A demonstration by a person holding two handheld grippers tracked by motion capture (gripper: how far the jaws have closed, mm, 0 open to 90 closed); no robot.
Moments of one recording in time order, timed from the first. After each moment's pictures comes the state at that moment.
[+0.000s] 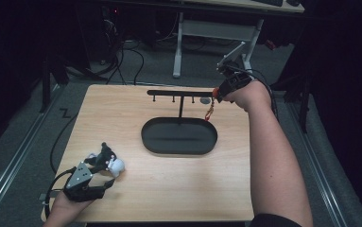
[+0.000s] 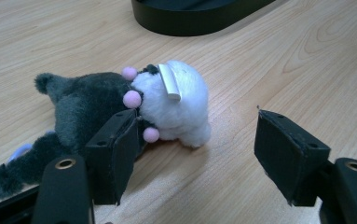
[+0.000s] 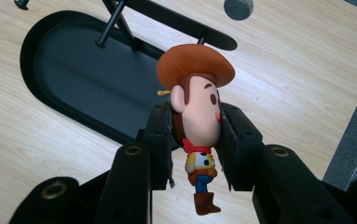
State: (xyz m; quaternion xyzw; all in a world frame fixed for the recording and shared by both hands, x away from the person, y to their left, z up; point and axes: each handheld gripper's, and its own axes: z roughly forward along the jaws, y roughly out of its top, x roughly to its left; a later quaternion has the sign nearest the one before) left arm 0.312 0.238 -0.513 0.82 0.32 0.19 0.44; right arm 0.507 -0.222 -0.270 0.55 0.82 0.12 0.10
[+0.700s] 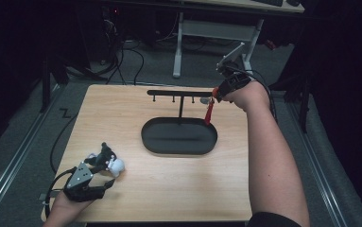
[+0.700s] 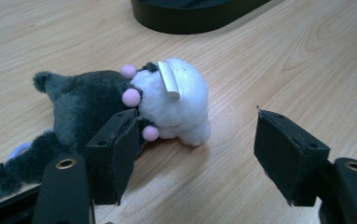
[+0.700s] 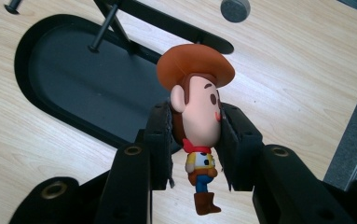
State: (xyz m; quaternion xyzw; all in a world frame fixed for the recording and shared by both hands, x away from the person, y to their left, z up) left arm 0.313 0.237 -0.514 0.82 0.32 0.19 0.43; right arm 0.509 -0.222 -0.275 0.56 0.82 0.12 0.10
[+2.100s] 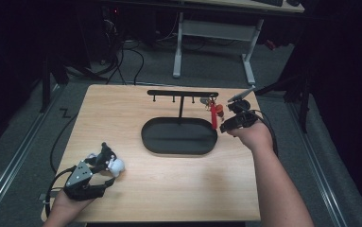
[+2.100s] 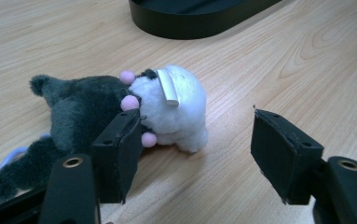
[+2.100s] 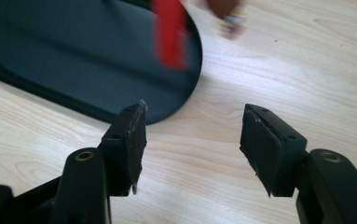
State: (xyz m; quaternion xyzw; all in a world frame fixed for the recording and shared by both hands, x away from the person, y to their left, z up) left arm 0.315 0.237 -0.511 0.82 0.32 0.18 0.45; right arm 0.451 -0.258 -0.369 0.60 0.78 0.15 0.10
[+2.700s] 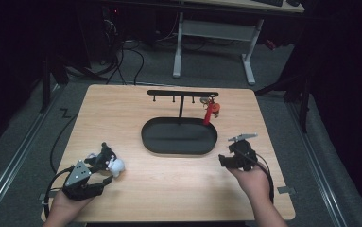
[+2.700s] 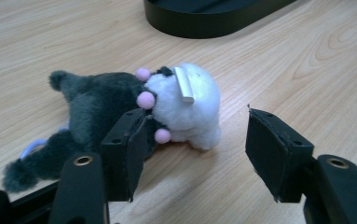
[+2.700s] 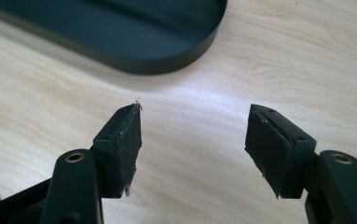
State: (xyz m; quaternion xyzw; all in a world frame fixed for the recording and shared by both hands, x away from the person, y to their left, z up) left arm 0.315 0.241 -0.511 0.81 0.34 0.19 0.44; right arm 0.352 -0.257 -0.446 0.55 0.78 0.22 0.20
